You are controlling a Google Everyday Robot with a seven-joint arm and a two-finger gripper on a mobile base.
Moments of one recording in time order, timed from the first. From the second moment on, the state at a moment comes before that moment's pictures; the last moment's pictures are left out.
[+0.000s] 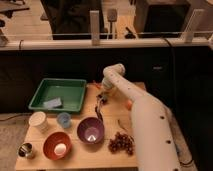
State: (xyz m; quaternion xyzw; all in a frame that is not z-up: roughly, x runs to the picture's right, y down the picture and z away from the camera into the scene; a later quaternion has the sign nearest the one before) arm 0.002 -0.018 1.044 -0.20 -0.06 0.34 0.92
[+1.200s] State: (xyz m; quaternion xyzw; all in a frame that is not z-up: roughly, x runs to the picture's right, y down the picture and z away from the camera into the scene) arm 0.026 -0.049 0.938 -0.21 -0.26 0.19 0.92
